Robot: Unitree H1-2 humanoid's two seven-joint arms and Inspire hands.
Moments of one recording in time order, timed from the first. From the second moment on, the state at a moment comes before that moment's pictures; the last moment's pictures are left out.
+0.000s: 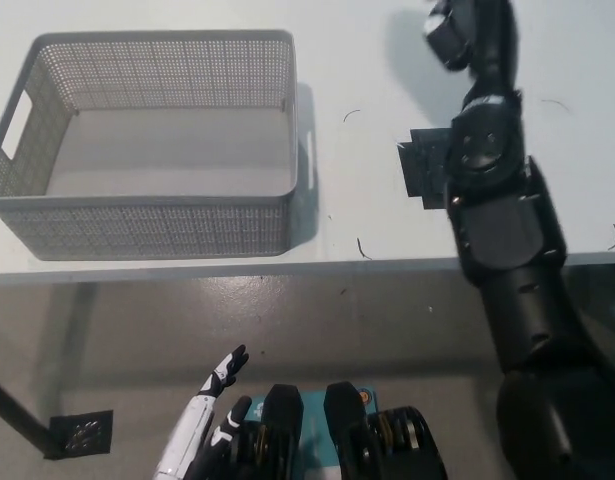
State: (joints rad) left_arm 0.01 0.12 -0.16 0.26 0.30 -0.42 0.07; right_arm -1.05 0.03 -0.20 0.72 -0.51 0.02 -0.36
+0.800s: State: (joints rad) left_arm 0.00 0.14 -0.15 0.25 0.31 -0.42 0.07; right_arm -0.78 -0.37 0.06 0.63 -0.53 -0.07 -0.33
